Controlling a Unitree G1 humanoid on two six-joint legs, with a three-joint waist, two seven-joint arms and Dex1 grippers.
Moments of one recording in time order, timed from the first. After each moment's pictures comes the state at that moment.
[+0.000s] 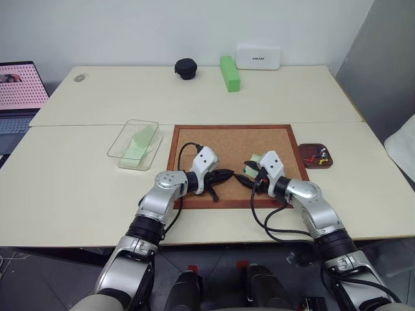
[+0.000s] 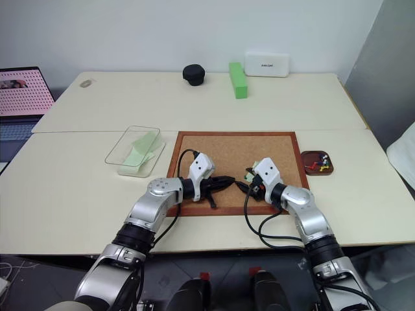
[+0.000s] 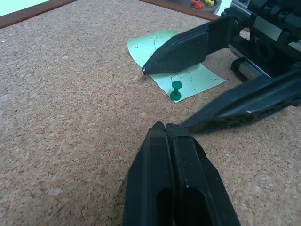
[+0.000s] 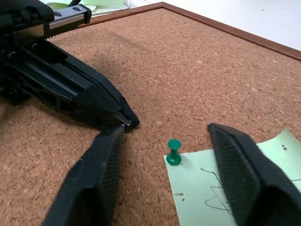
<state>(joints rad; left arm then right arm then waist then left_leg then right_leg) -0.57 0.25 -0.18 0.40 -0.12 0.24 -0.91 -0.44 -0.31 0.19 0.26 0.13 0.13 0.68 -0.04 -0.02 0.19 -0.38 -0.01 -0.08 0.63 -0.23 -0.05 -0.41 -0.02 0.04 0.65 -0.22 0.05</state>
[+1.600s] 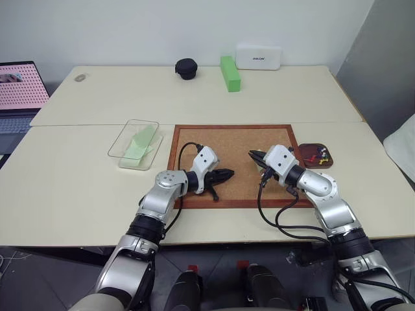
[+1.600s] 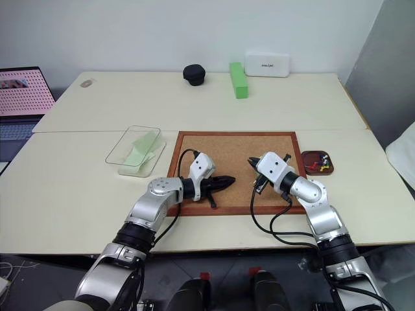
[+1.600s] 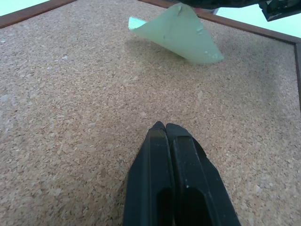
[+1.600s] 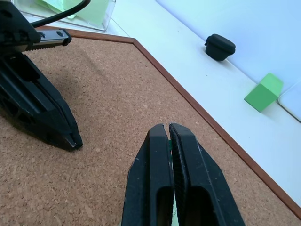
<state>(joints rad) -0.58 0.24 -0.17 0.42 -0.12 0.24 -0.89 -0.43 -0.40 0.17 0.12 -0.05 -0.06 0.60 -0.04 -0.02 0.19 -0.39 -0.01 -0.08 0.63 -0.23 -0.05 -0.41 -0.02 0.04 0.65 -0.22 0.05</state>
